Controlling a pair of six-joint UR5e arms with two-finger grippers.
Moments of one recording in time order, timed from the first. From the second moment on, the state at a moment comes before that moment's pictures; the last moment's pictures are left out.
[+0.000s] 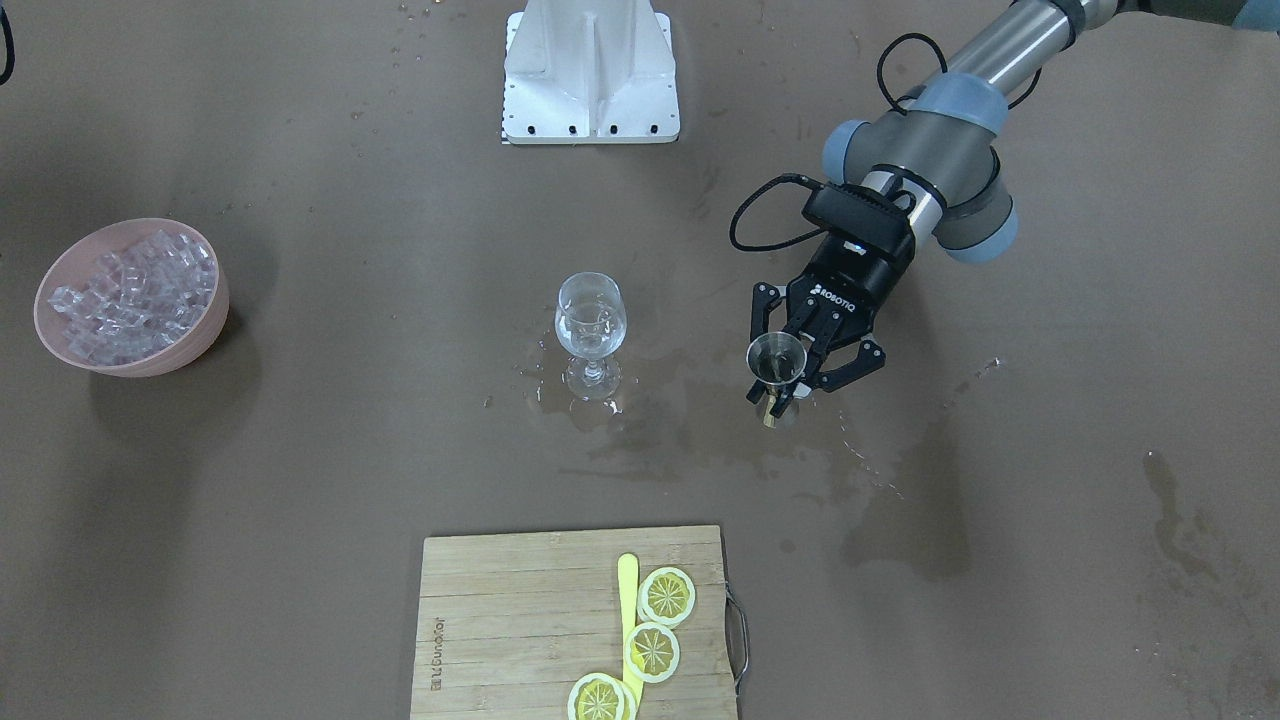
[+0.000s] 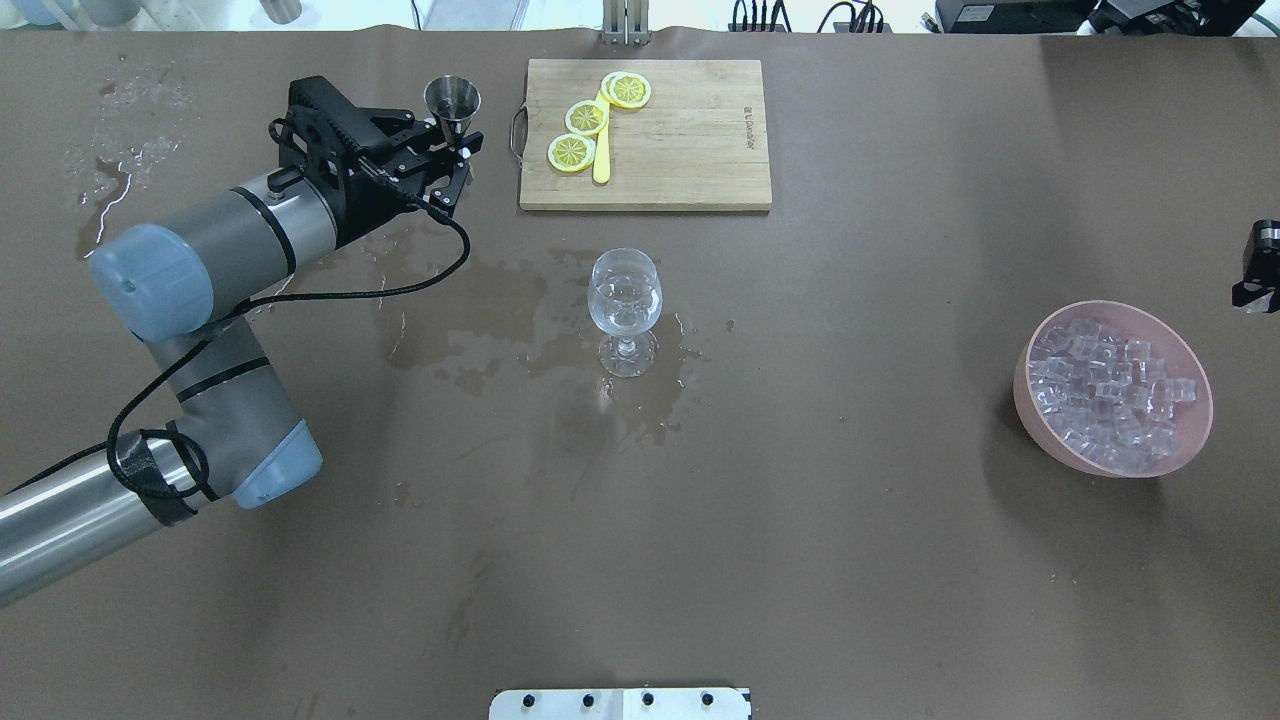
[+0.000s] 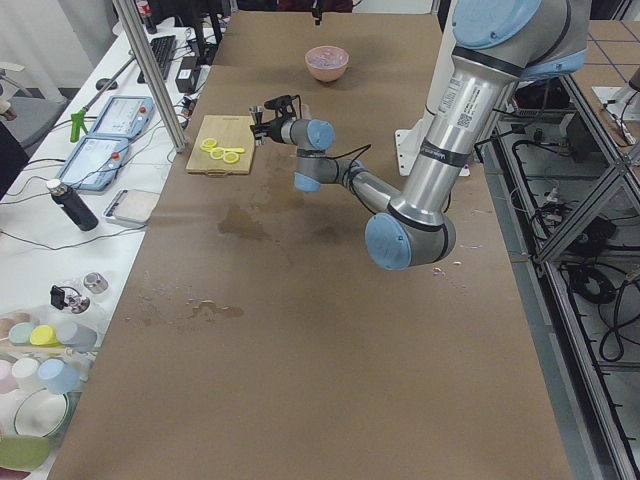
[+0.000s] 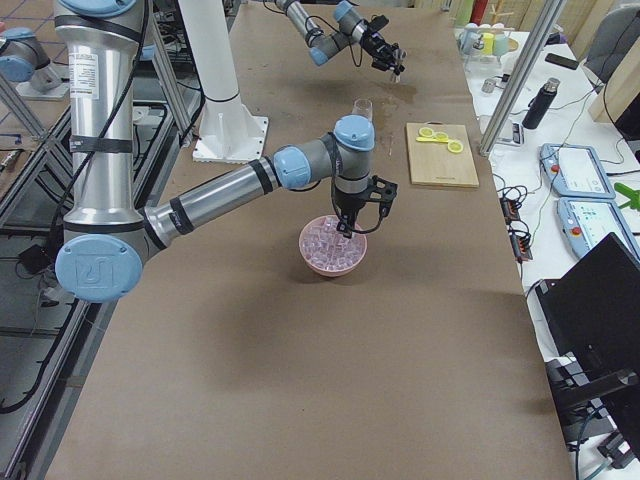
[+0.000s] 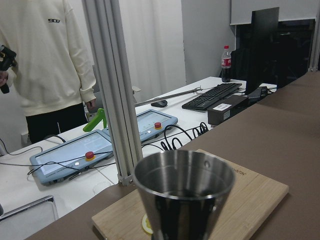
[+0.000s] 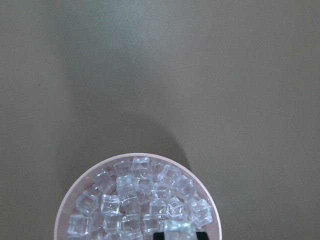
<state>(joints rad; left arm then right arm) -0.68 -2.04 -1.52 -2.87 -1.41 -0.34 1.23 -1.61 2.08 -1.70 2.24 0.77</state>
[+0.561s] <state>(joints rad) -0.59 -2.07 -1.60 -2.75 -1.32 -0.06 1.24 -1.60 2.08 -1.70 2.24 0.77</state>
